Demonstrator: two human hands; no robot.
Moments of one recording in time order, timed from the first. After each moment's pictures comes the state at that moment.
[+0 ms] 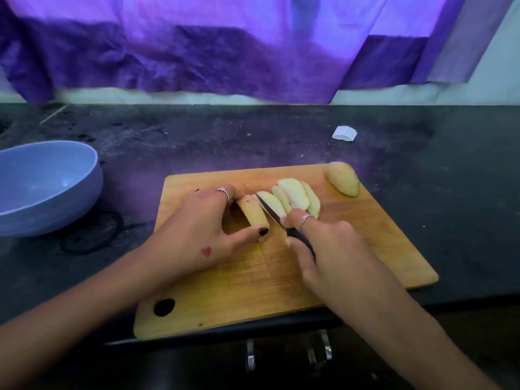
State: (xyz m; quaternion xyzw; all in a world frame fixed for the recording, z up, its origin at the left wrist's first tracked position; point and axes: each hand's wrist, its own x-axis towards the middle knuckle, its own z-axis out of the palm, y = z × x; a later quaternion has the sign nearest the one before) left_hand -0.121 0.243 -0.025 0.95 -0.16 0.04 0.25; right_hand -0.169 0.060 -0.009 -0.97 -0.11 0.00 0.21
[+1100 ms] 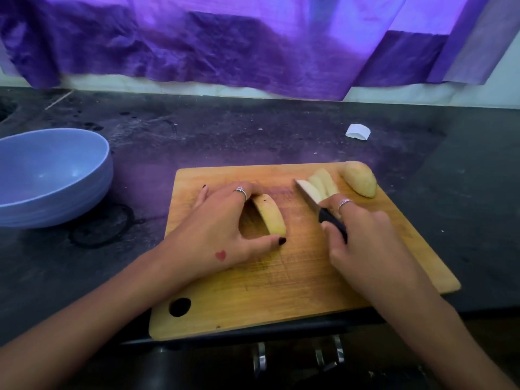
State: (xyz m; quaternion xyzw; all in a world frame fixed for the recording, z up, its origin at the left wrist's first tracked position) left_hand -0.116 0.251 -0.039 0.95 -0.17 0.02 0.27; right_hand -0.146 0.052 -0.022 -0.97 -0.02 -0.05 0.22
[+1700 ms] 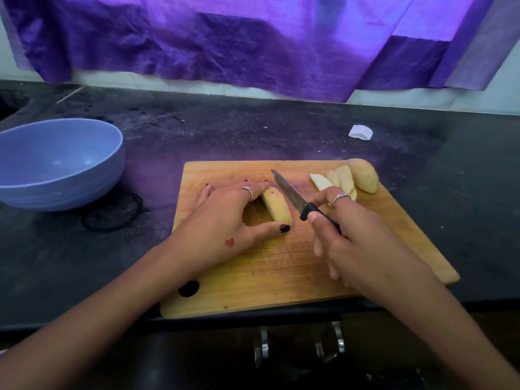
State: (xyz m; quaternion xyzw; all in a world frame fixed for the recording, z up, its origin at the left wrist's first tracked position) left_hand -0.118 0.252 -0.050 0.94 -0.19 0.06 0.27; right_hand -0.166 0.068 -0.006 -0.94 -0.10 0.02 0.32
